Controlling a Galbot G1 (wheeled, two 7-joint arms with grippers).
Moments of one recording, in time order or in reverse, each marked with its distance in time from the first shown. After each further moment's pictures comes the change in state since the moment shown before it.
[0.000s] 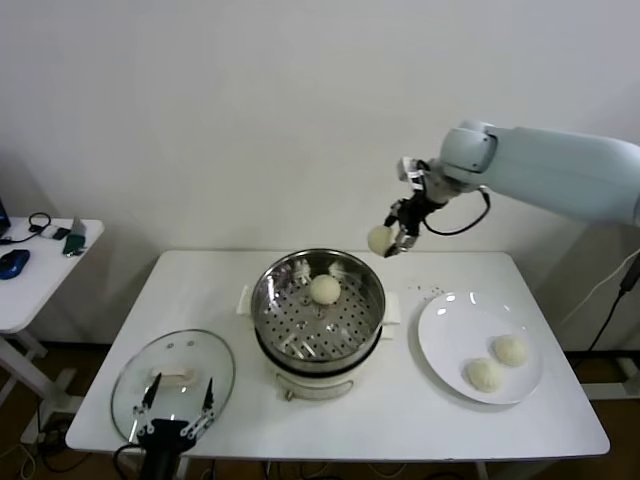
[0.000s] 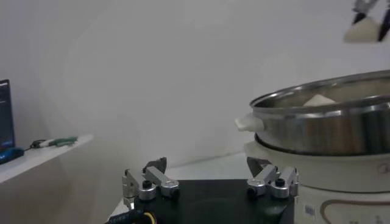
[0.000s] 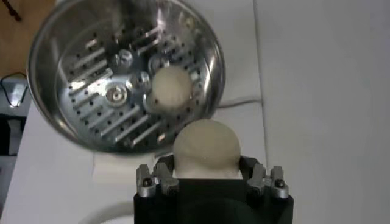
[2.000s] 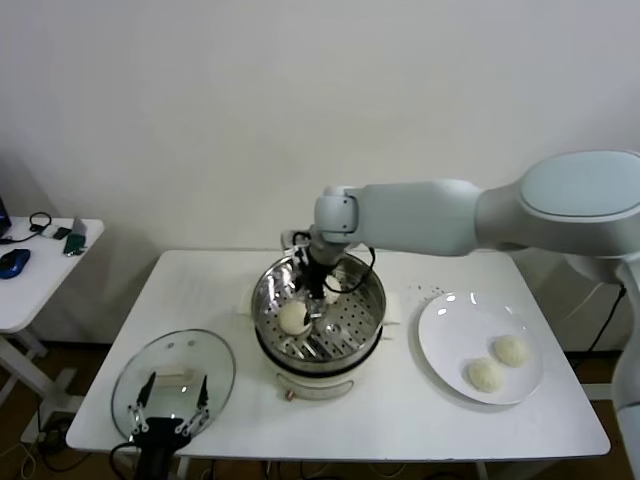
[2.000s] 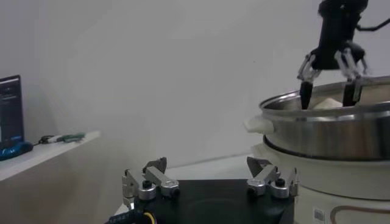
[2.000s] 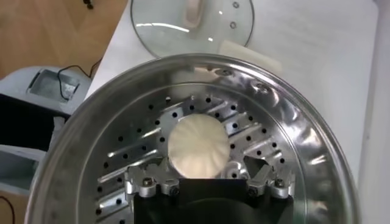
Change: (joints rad) left arm -0.013 -0.005 -0.017 0.009 -0.031 0.002 0.000; right arm -0.120 0.253 -0.009 0.022 -0.022 -0.021 0.019
